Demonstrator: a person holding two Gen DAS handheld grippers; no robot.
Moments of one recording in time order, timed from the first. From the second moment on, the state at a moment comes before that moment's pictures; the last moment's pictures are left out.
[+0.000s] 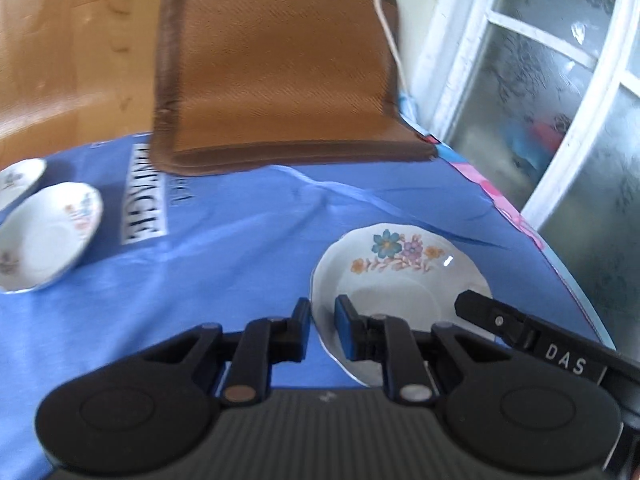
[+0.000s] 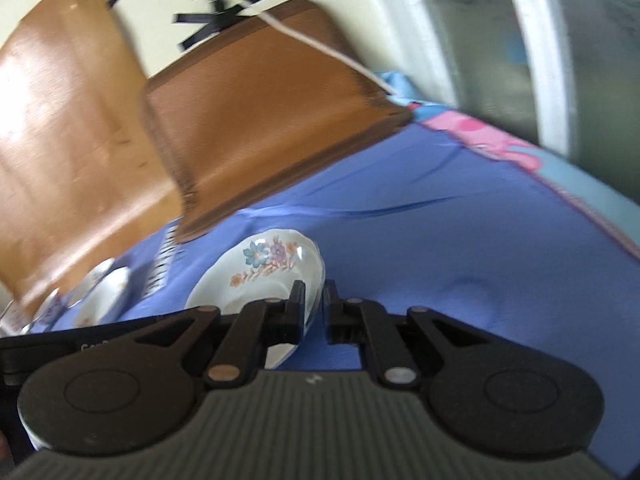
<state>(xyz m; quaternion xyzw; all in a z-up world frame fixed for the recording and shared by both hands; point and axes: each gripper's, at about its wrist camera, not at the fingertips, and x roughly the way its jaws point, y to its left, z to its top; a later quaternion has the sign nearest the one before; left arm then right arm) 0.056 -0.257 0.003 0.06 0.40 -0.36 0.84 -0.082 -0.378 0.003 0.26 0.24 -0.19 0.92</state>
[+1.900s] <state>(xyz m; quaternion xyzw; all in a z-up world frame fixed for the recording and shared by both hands) 0.097 0.030 0.001 -0.15 0.39 -0.16 0.89 0.034 -0.186 0.002 0.20 0.35 0.11 0.91</state>
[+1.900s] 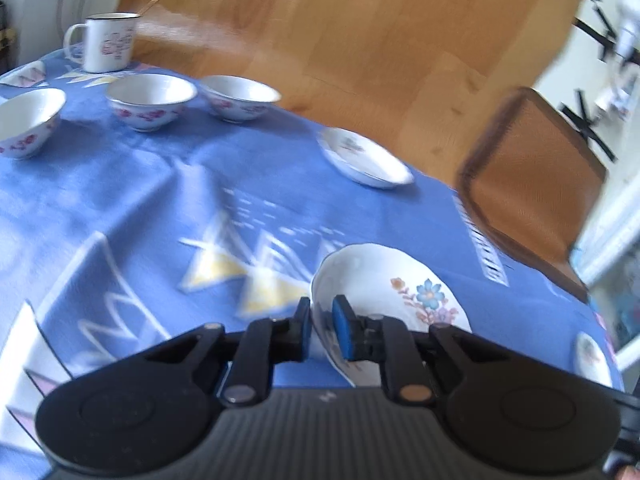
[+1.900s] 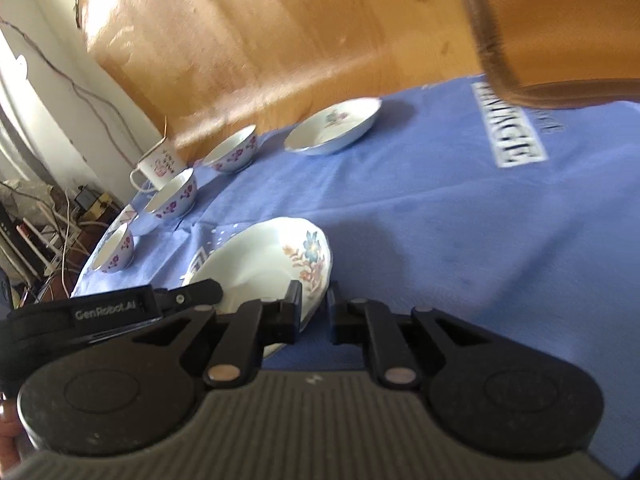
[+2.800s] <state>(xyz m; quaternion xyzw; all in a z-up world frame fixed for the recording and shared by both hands) 0.038 -0.164 0.028 -0.03 0.37 -0.36 0.86 -0.105 -0.327 0.027 0.24 0.23 -0.08 0.94</state>
